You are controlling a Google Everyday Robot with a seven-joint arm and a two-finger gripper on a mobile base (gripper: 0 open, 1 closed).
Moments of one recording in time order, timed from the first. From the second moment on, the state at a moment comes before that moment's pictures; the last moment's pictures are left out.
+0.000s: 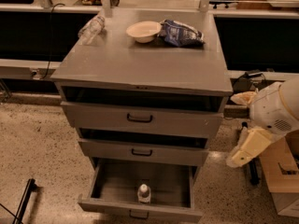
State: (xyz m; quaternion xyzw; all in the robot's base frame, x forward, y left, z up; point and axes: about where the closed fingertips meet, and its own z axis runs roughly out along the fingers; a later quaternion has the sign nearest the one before) arm 0.433 -0.204 0.840 -0.57 0.77 0.10 0.25
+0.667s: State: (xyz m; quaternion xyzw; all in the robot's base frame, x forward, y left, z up) arm 0.446 -0.139 0.774 -0.59 0.70 0.17 0.36
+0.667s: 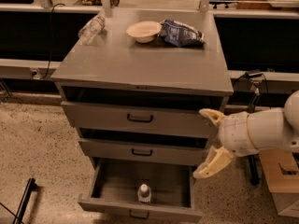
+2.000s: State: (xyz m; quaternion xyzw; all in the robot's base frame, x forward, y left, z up) arm 0.453 -0.083 0.666 -0.55 0.65 0.19 0.49
